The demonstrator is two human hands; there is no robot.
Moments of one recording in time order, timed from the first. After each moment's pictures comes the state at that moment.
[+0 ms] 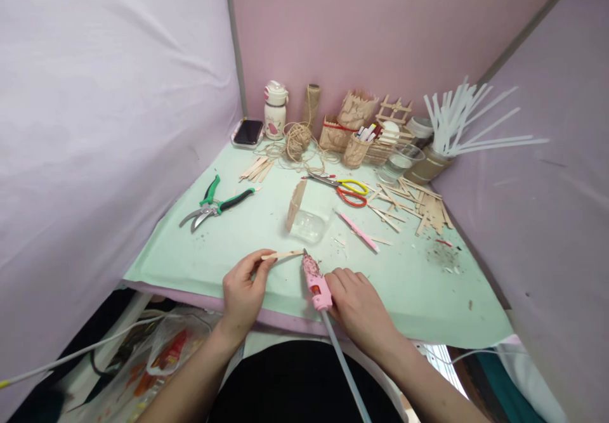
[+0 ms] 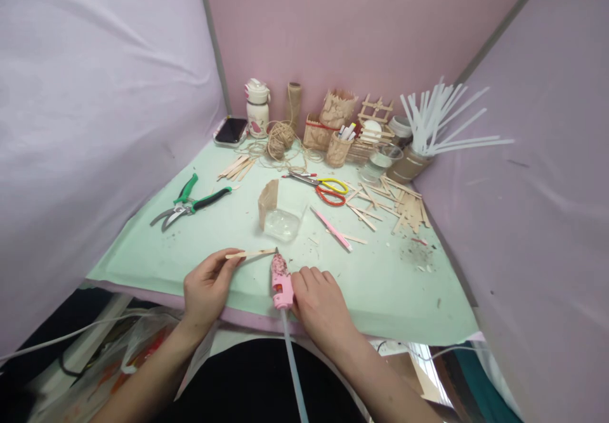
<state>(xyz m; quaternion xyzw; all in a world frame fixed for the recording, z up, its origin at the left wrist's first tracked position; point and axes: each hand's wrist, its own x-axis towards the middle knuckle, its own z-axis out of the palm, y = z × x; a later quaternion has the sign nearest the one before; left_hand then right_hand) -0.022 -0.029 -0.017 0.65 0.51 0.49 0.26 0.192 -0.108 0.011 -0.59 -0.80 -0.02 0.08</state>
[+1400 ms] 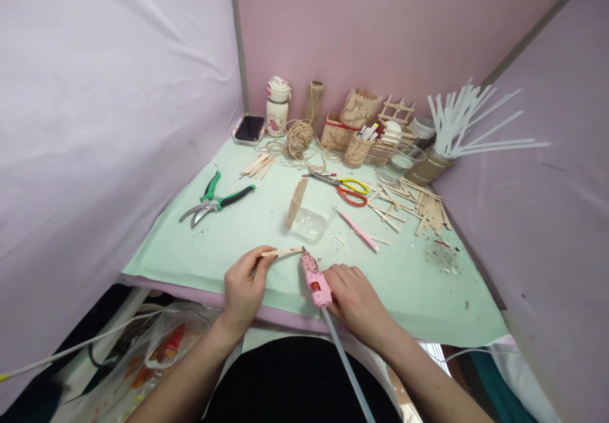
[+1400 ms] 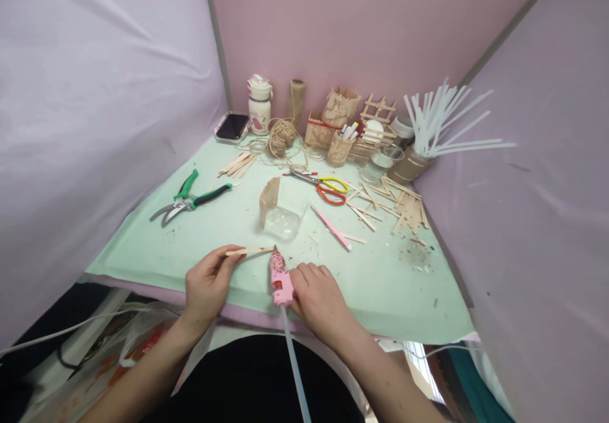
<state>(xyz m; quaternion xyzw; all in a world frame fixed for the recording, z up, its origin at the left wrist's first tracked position) -0.020 -0.029 -0.013 0.67 0.51 0.49 0.25 0.195 -0.101 0.018 -0.57 -0.81 0.06 0.11</state>
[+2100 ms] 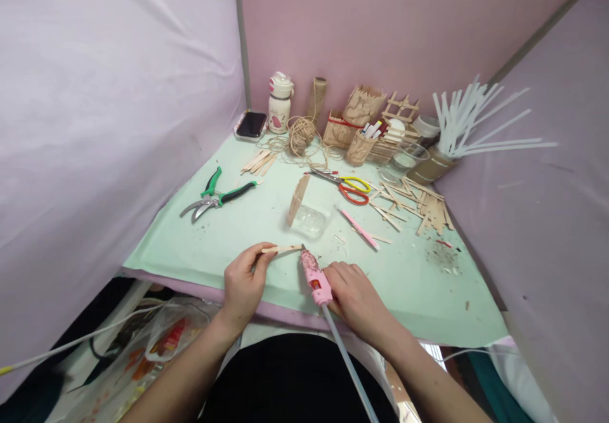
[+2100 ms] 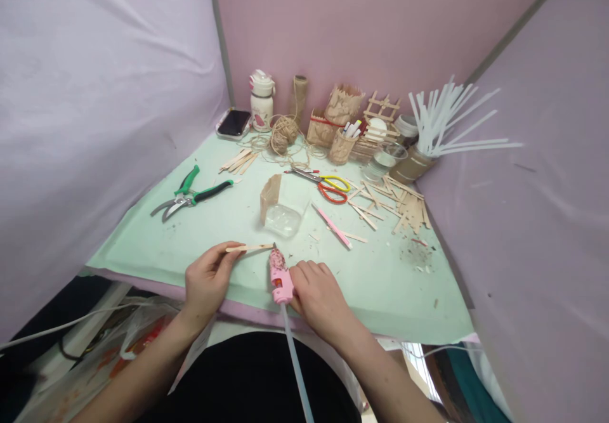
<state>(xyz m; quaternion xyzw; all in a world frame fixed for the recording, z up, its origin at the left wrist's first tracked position) -0.019 -0.029 -0.014 0.67 0.51 0.48 0.25 0.196 -0.100 0.020 -0.57 -0.81 0.08 0.12</state>
